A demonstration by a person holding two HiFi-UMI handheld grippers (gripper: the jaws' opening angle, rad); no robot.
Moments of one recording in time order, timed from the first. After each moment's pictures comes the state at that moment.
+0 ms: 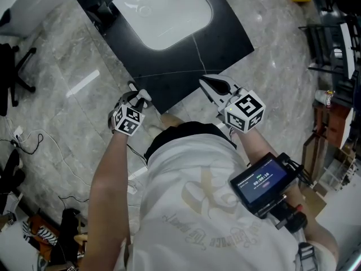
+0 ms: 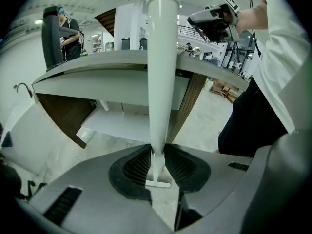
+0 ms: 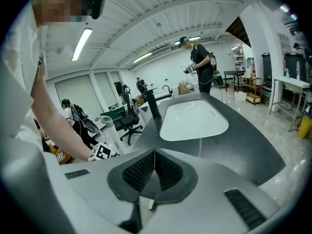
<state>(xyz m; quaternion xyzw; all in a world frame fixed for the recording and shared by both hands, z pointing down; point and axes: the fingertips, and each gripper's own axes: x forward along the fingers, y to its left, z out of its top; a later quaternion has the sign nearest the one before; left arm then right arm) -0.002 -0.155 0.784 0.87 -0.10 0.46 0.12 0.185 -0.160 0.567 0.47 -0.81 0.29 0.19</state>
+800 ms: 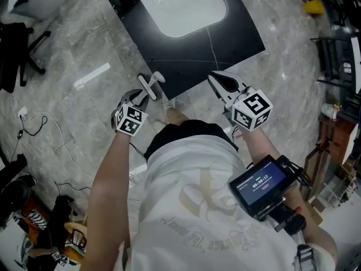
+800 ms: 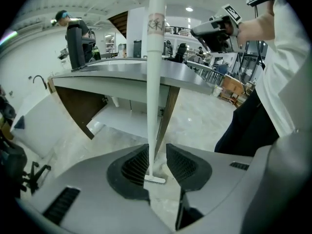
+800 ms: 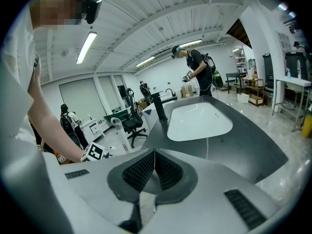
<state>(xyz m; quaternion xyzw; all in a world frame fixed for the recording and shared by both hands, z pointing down) -0.026 -0.121 0.740 0.87 -0.16 0.45 0.14 0.185 -0.137 0.547 0.46 -0.82 0.28 0.16</state>
